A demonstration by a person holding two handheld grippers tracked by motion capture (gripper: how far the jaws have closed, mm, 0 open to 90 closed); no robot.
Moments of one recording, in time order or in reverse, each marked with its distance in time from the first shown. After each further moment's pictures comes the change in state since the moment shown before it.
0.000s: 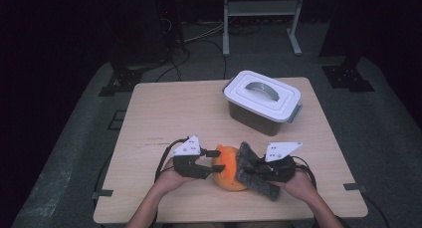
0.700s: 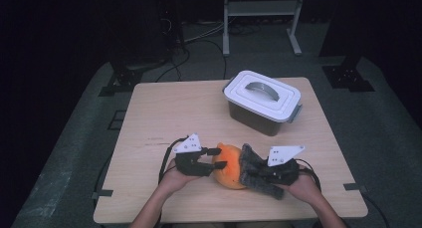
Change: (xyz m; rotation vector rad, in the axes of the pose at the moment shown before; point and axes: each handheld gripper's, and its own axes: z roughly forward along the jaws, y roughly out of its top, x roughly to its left) left arm 0.002 0.000 0.006 -0.032 0.040 -0.080; right arm 0.005 -0.005 -0.007 0.033 -0.031 -0.059
